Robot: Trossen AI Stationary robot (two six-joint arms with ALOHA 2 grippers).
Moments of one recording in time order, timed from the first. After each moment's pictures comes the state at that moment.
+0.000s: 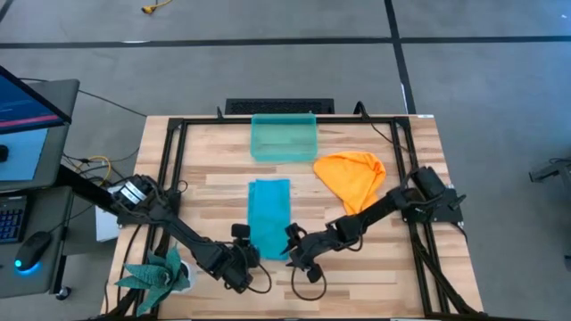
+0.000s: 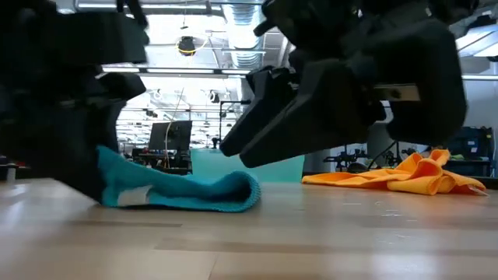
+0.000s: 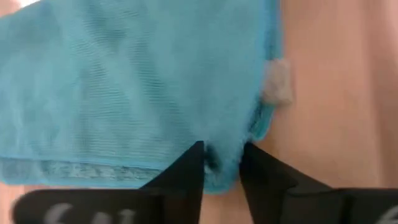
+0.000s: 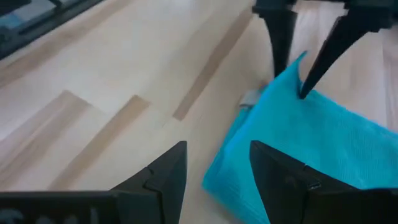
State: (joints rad) left arm -0.66 1.89 1.07 -0.52 -0.55 -0.50; right arm 0.41 1.99 1.03 0.30 0.04 -0.26
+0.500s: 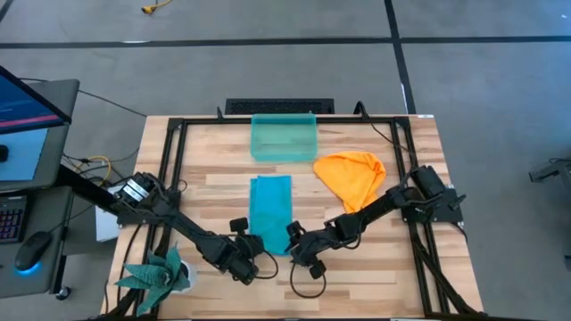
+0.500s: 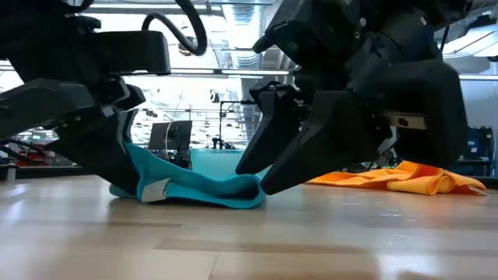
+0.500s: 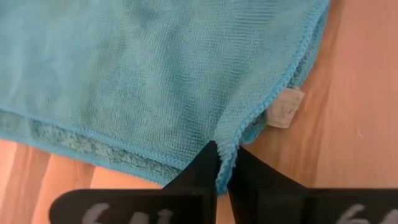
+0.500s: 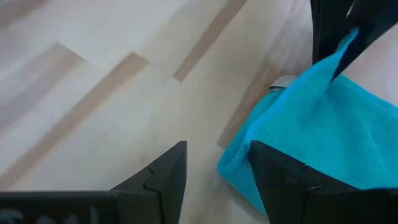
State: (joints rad) left arm -0.59 1.89 1.07 -0.52 -0.55 -0.72; right arm 0.40 1.99 1.03 0.20 0.03 -0.32
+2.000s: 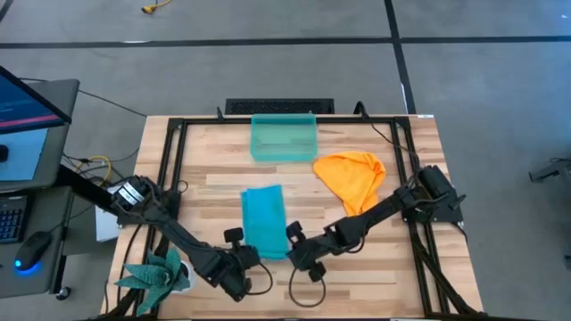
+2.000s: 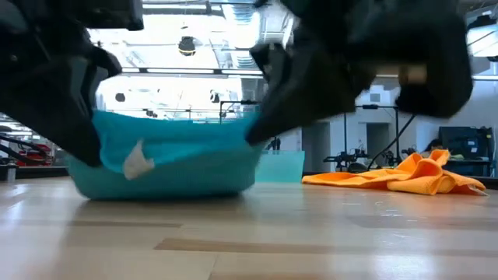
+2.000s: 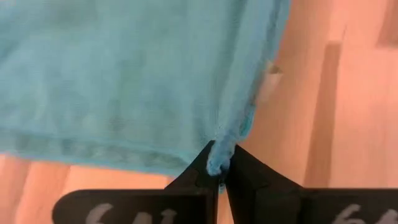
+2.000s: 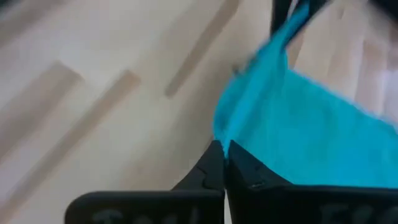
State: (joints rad) left arm -0.71 1.88 1.20 -0.73 -0.52 -0.83; right arm 0.46 1.94 1.16 -0.02 0.17 -0.31
